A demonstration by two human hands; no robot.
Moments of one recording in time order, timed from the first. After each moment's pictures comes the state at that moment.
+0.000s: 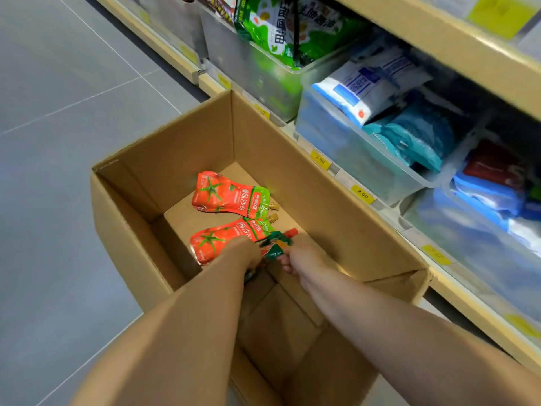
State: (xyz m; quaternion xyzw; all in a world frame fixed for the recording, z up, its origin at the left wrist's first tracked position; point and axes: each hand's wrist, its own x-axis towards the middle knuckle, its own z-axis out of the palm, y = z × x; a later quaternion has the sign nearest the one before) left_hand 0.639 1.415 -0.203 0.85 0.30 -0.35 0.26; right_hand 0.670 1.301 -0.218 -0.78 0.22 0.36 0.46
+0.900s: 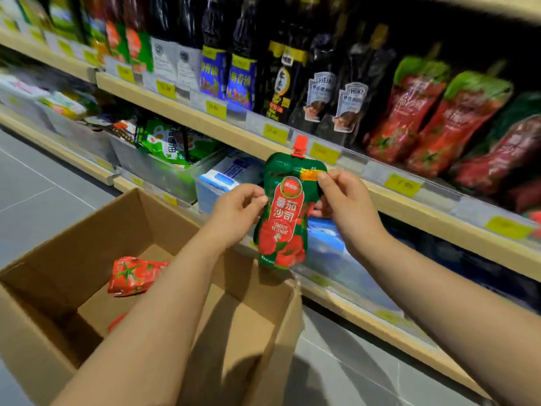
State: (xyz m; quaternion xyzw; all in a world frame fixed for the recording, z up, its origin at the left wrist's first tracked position) left_hand 0.704 1.306 0.002 0.80 0.00 0.07 0.60; right_hand 0.705 1.129 0.060 -0.77 -0.09 -0.04 0.63
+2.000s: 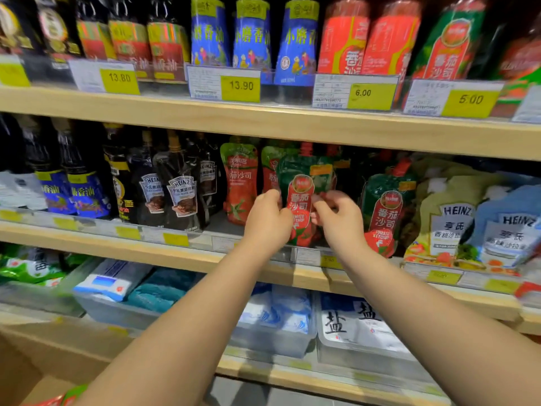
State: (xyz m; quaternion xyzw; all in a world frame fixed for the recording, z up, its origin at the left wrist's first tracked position) left_hand 0.756 1.020 0.158 0.86 -0.12 0.07 0.48; right_hand 0.740 0.896 0.149 -0.77 0.10 -0.26 0.57
